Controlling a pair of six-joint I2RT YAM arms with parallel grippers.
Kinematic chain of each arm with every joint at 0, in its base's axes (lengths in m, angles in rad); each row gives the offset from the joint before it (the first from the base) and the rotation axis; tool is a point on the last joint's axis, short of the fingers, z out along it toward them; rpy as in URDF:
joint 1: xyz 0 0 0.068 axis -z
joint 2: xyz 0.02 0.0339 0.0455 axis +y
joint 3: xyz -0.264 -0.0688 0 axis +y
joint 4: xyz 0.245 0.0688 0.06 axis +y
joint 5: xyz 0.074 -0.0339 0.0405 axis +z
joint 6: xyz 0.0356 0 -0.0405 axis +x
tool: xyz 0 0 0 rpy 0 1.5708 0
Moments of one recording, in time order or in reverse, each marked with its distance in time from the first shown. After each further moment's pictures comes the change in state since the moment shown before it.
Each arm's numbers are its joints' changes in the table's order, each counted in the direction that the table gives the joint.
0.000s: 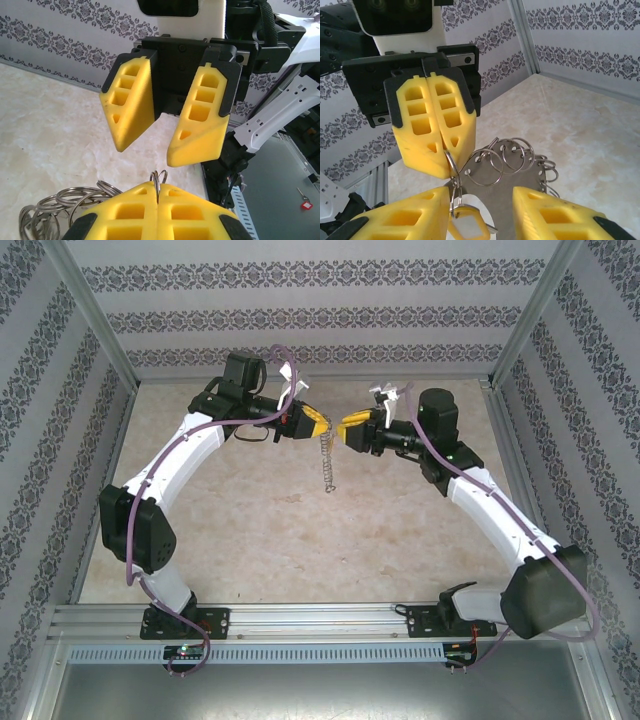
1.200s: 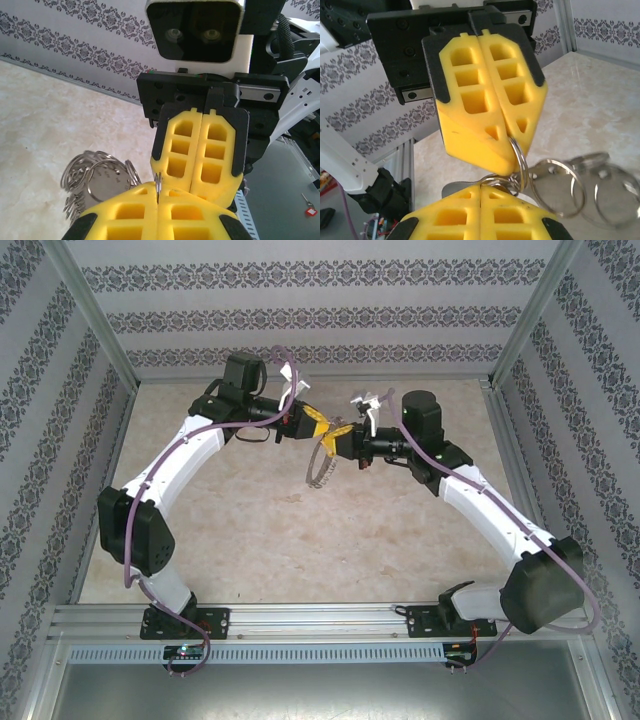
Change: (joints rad) left arm 0.006 -0.021 0.034 -0.064 0.029 -0.060; right arm -0.092 0.045 -0.046 0.101 0.046 -0.060
